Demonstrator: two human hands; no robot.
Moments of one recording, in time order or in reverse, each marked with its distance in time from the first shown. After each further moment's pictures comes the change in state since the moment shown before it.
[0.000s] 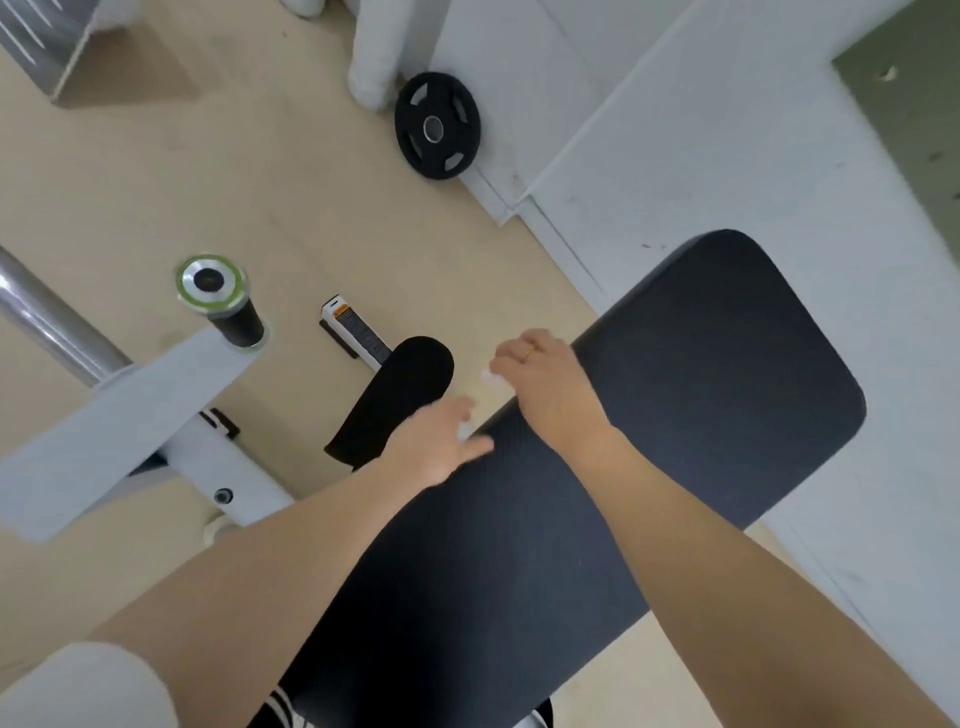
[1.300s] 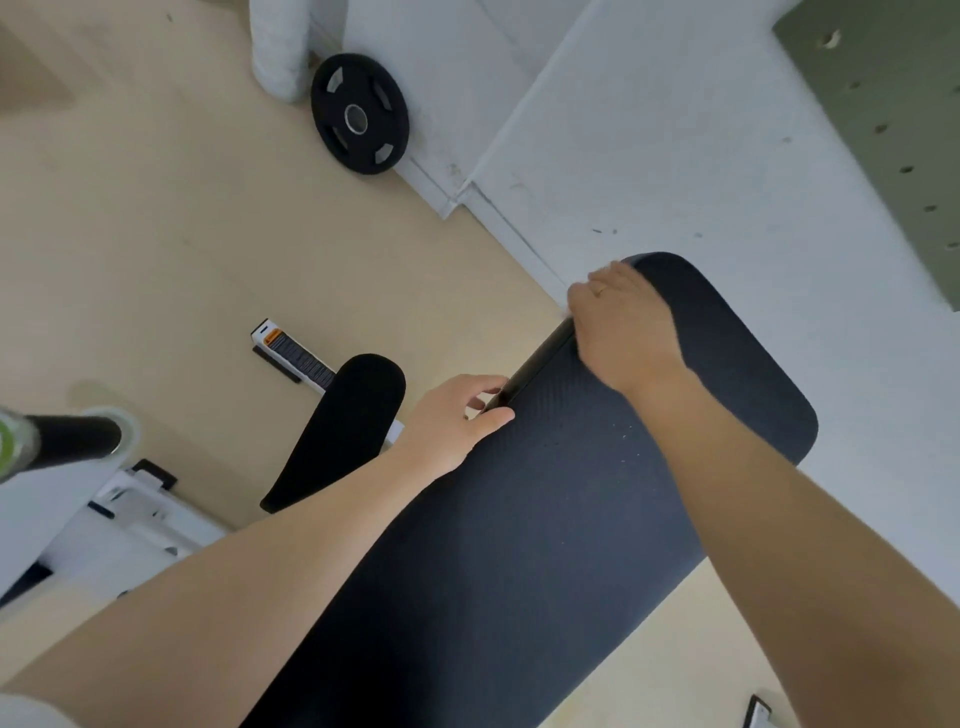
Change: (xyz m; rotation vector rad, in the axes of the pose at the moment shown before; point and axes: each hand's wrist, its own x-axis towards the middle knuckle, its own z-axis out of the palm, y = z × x) left_hand 0.079 0.092 -0.015 -0.377 0.025 0.145; right_hand 0.022 0.152 -0.052 -0.238 -0.089 0.273
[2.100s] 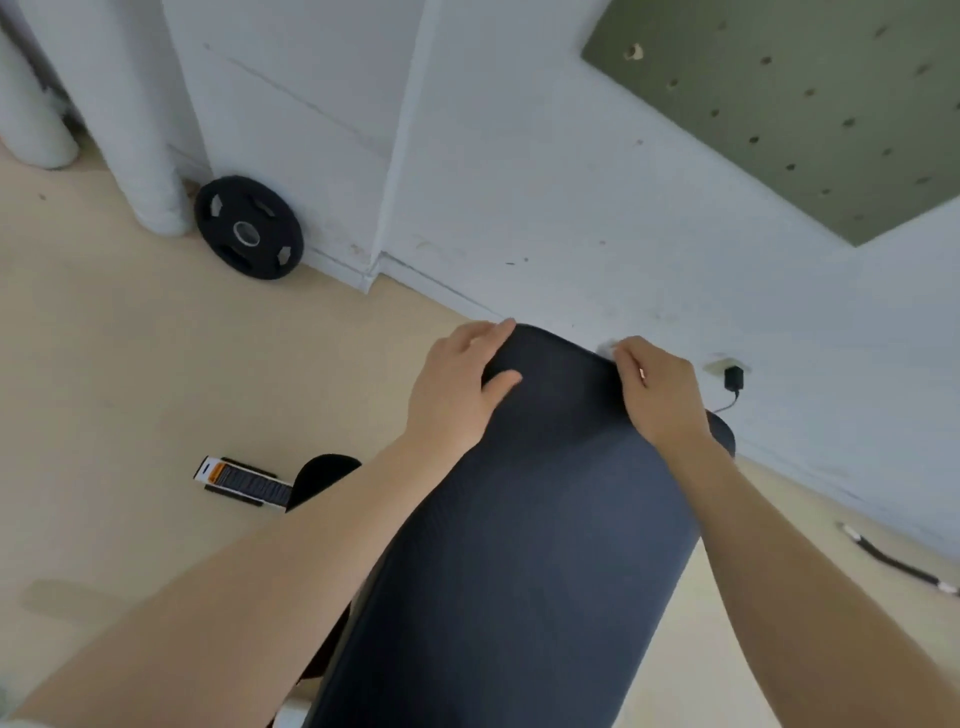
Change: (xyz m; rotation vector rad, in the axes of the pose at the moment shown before) left_hand 0.112 0.127 0.043 0.493 0.099 0.420; right_hand -0.069 0.130 0.021 0.675 0.055 0.849
